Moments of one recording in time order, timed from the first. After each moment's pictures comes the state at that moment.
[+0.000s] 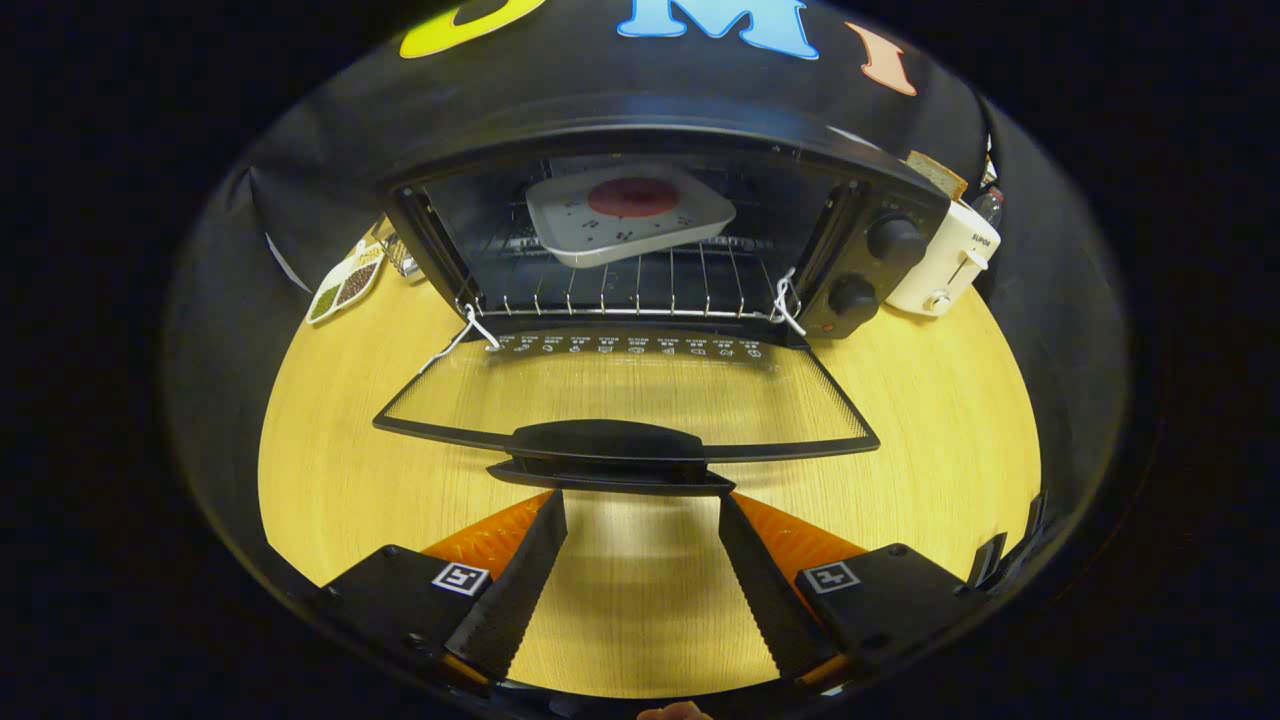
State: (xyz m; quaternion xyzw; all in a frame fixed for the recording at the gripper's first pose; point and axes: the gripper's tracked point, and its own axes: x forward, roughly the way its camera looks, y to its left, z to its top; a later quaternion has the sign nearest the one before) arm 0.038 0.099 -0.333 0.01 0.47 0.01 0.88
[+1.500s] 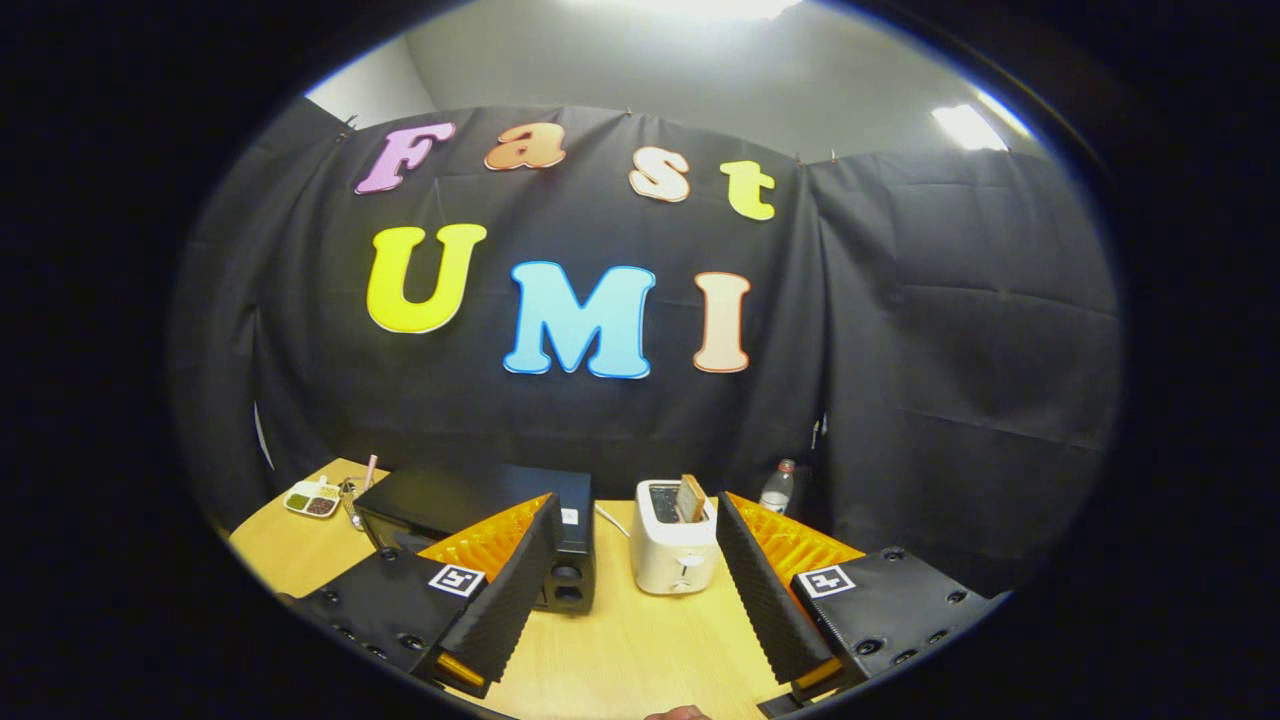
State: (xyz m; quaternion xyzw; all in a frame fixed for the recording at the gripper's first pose) arm -0.014 -0.127 -0.061 -0.03 0.05 -0.11 0.99
